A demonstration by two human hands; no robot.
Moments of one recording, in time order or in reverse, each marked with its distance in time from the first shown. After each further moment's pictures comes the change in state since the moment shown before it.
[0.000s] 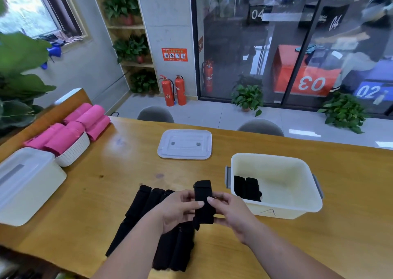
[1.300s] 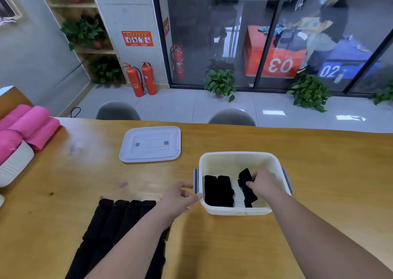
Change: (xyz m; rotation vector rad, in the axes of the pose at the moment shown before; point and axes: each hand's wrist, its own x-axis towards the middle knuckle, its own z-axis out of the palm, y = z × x) left_hand 0.101 0.016 0.064 0.348 0.201 0.012; right_hand 0.087 -0.040 -0.217 -1.127 0.553 0.235
